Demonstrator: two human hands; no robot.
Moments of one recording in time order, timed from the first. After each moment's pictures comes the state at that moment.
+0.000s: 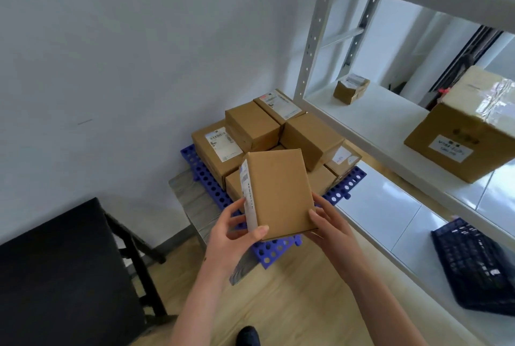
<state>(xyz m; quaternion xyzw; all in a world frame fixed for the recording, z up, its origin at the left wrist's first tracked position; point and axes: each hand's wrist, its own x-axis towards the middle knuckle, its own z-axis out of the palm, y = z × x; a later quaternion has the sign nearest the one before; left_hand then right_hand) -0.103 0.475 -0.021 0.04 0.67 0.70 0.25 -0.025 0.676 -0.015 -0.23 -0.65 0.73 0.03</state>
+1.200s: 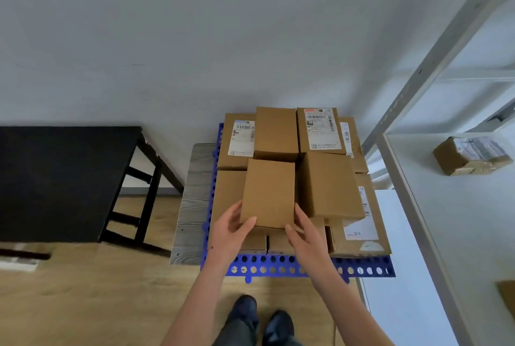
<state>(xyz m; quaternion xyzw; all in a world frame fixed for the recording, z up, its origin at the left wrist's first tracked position) -0.147 0.677 -0.089 -0.26 0.72 0.64 0.04 -0.173 0.848 -0.059 -0.05 -0.77 0.59 -0.26</state>
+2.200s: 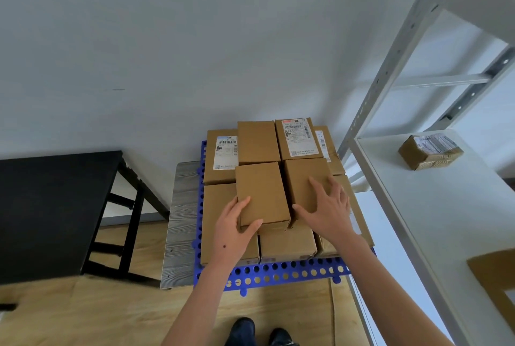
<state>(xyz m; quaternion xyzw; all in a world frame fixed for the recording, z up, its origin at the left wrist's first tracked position) -0.171 0.683 -0.092 -0.10 0.87 0.47 -0.04 -0.241 0.894 -0.056 0.00 -0.98 0.19 -0.08</state>
